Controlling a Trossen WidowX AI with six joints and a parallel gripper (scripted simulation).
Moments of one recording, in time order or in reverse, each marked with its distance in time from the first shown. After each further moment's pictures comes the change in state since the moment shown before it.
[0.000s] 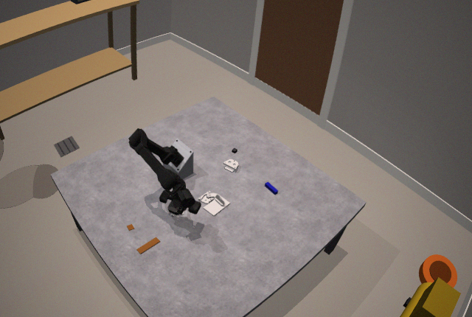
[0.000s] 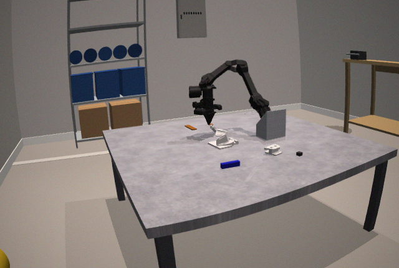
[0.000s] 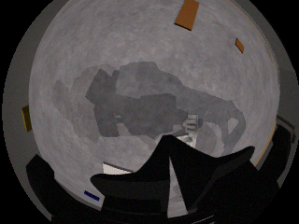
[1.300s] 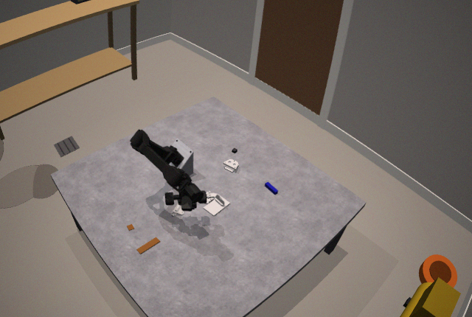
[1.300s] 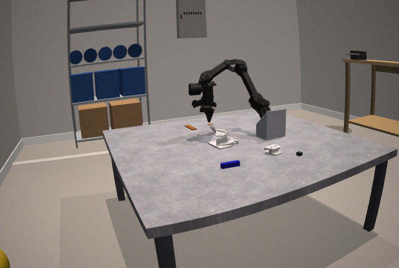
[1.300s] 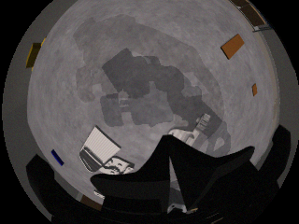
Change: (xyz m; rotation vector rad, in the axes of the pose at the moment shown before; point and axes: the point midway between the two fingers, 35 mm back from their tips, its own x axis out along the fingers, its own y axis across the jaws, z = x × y) arm -0.019 0.022 -0.020 -0.491 0.016 0.023
